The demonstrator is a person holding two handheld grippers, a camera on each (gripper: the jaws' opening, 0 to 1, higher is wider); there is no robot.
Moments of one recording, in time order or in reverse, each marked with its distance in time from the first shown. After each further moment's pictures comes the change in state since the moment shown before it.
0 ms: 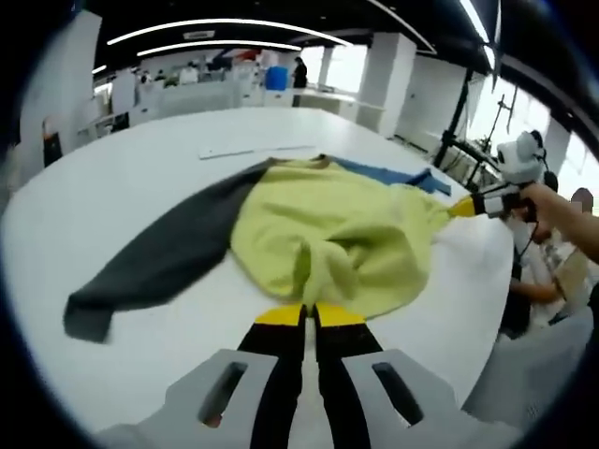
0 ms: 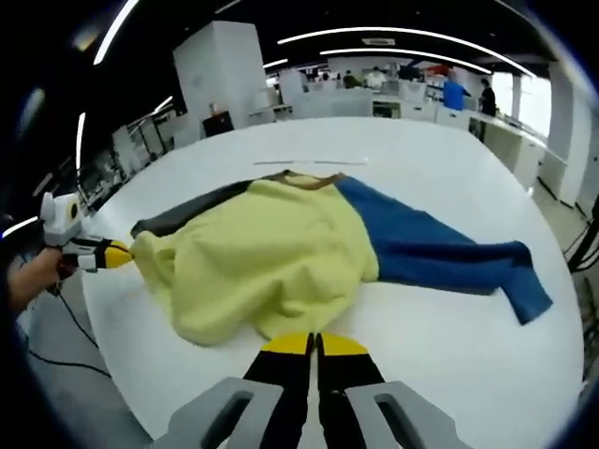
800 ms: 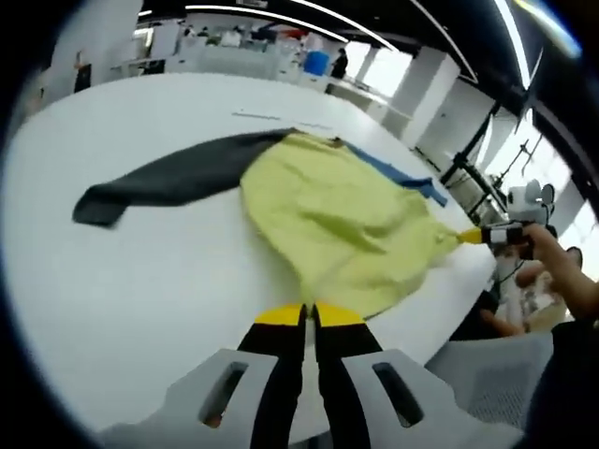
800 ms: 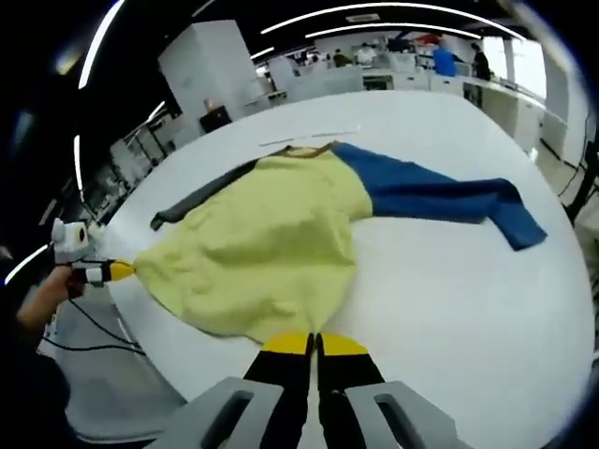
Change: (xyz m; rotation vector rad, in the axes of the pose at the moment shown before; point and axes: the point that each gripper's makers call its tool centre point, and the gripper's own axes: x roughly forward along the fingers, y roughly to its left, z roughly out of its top) left arm -0.051 -0.017 -0.059 -0.260 0.086 0.037; right arm -0.045 0.008 -0.062 0.120 0.113 0.055
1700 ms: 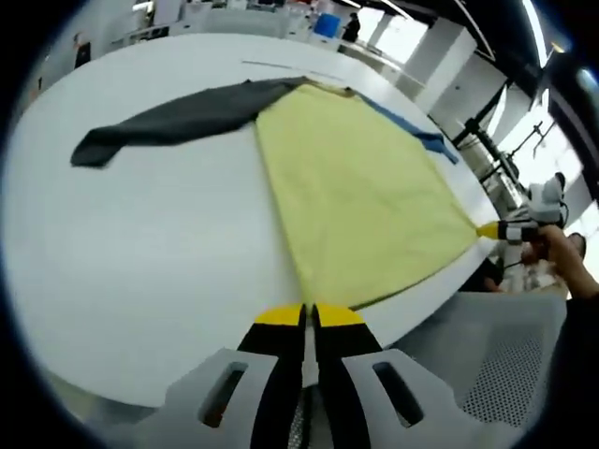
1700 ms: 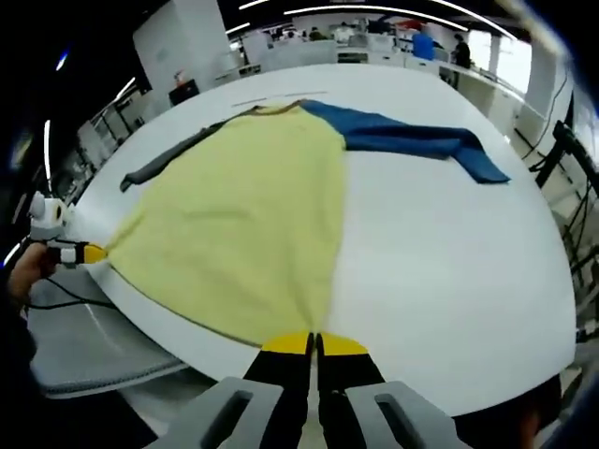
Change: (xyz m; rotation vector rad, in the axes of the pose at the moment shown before) left arm -0.005 0.000 -0.062 -0.014 0.180 0.033; right arm -0.018 -0.012 -0.073 -0.006 0.108 -0.173
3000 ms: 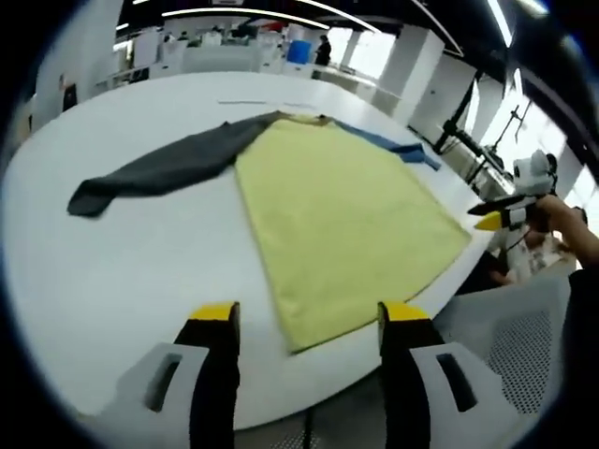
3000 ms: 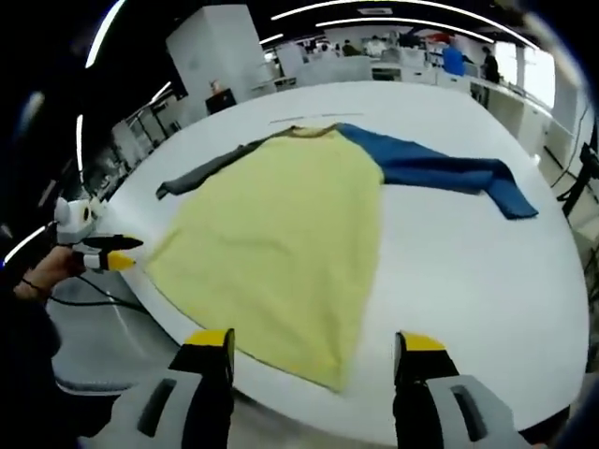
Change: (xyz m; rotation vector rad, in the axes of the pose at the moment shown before) left arm -0.009 -0.010 0.027 0.143 -0.171 -0.026; right arm -0.015 0.024 0.037 -0.041 -0.114 0.175
